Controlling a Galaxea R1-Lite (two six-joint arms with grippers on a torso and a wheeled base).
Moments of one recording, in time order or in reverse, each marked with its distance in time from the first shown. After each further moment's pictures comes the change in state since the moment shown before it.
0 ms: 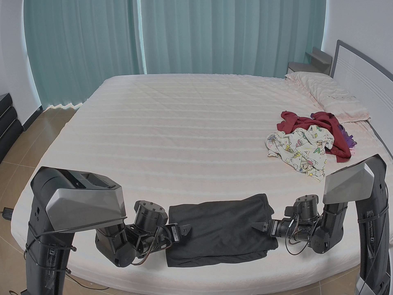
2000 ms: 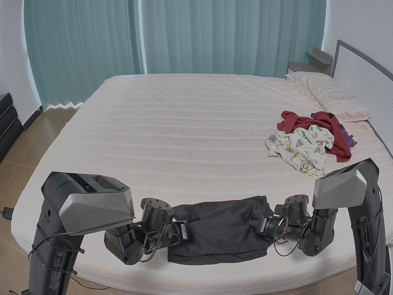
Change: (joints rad) left arm -0.007 0.065 -0.099 -0.048 -0.087 0.094; right arm 0.084 0.036 -0.071 -0.057 -0.002 0.135
